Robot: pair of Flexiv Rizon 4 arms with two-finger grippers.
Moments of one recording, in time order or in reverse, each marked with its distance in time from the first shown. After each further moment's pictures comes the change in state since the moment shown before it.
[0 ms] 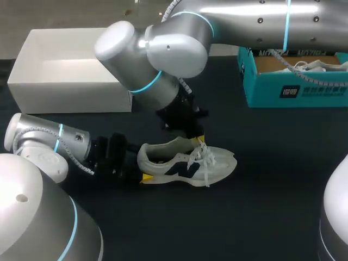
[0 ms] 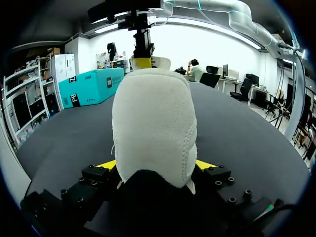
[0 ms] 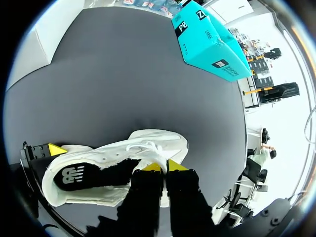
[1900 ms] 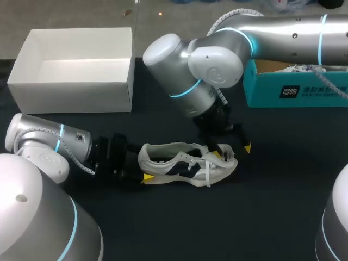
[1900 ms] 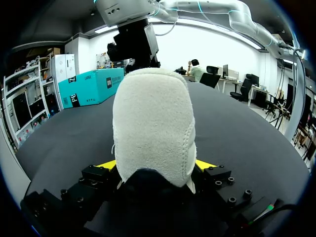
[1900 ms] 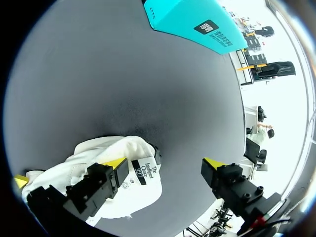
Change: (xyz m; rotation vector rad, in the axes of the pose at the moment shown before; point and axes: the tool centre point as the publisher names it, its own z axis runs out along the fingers) left arm 0.001 -0.001 0.002 0.000 -0.001 -0.001; right arm -0.051 0.002 0.087 0.149 -0.048 0.117
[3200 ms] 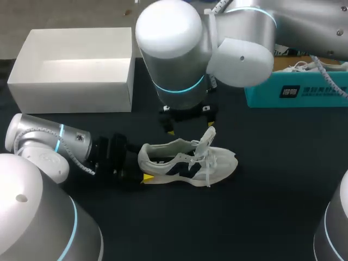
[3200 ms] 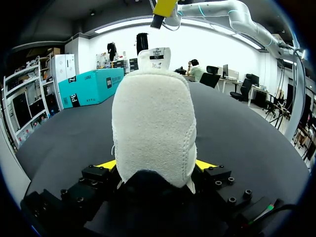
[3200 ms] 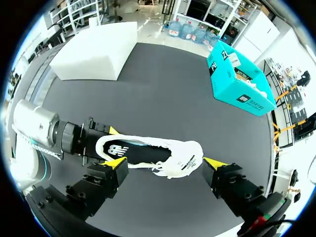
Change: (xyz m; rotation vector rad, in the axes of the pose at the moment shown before) left arm 0.000 0.000 0.000 0.000 0.000 0.001; right arm 0.025 -0.056 -0.170 -0.465 0.458 -0.382
